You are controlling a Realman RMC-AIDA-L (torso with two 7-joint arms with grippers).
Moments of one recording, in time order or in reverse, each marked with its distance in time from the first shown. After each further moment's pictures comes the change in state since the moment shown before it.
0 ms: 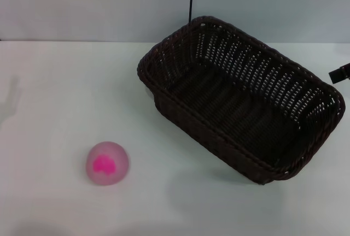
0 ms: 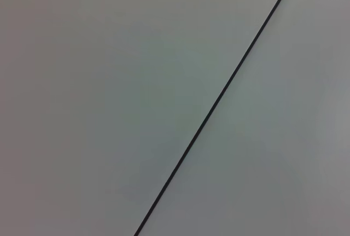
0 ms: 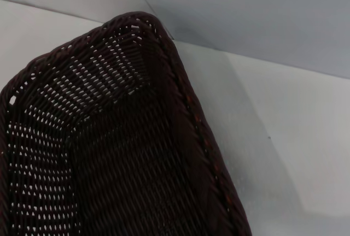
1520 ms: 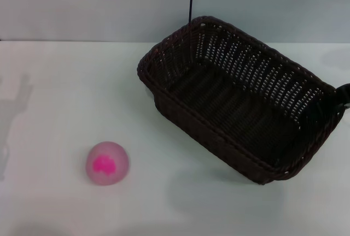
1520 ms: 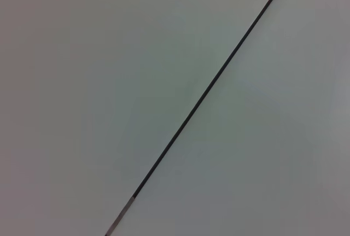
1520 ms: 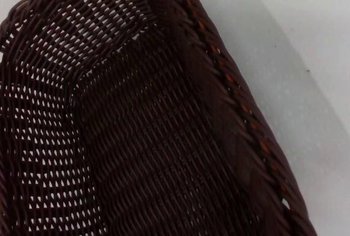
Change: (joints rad) left arm -0.019 -0.005 0.013 -0.040 0.026 -0.119 0.000; right arm 0.016 0.023 -0.052 0.204 -0.026 0.081 0.031
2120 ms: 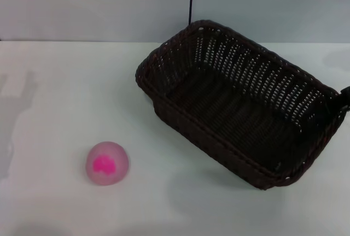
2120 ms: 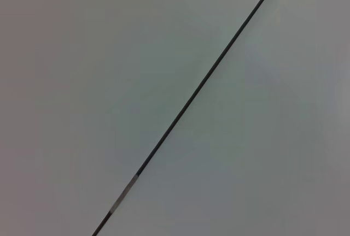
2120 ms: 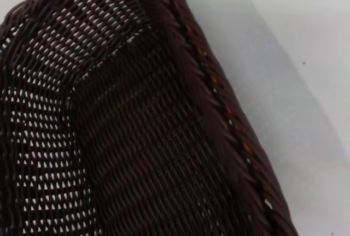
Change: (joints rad) left arm -0.019 -0.001 0.012 -0.009 0.000 -0.060 0.002; right arm -0.009 -0.006 0.000 -0.006 -0.001 -0.013 -0.008
